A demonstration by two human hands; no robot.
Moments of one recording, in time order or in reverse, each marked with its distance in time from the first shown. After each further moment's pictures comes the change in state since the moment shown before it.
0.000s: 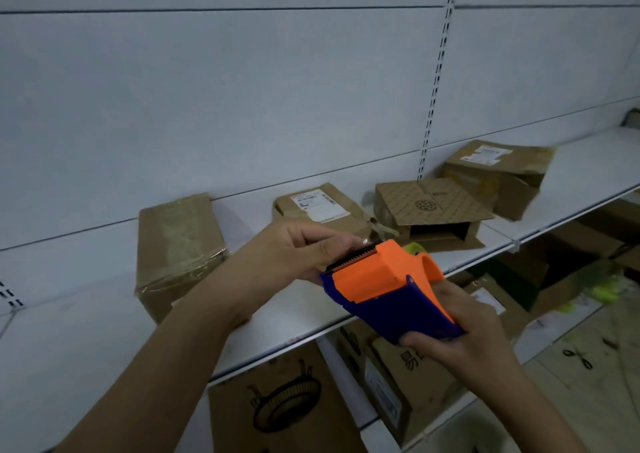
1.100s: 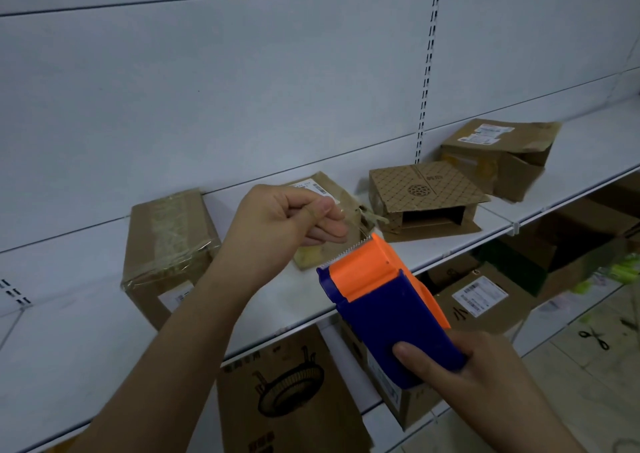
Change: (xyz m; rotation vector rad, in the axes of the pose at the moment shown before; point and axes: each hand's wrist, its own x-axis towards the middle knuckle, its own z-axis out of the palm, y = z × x) left_hand 0.022 0.011 0.025 0.152 0.370 0.091; right_hand -0.029 -0.037 -0.025 0.048 -0.292 0.641
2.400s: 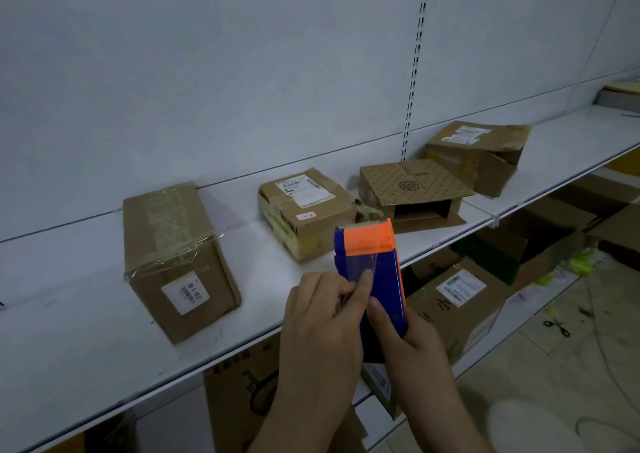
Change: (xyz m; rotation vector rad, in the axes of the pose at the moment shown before) left_hand -0.092 -0.088 0.063 0.839 0.331 0.620; right_hand 0.010 -0.022 0.087 0.514 0.279 0.099
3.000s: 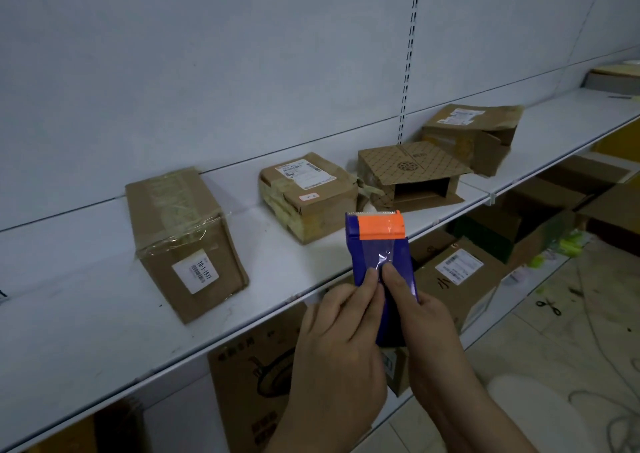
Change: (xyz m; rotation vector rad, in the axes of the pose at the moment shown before) left_hand -0.046 0.007 -0.013 -0.194 -0.225 0.011; right_hand -0.005 0.010 0.006 0.268 0.123 0.092
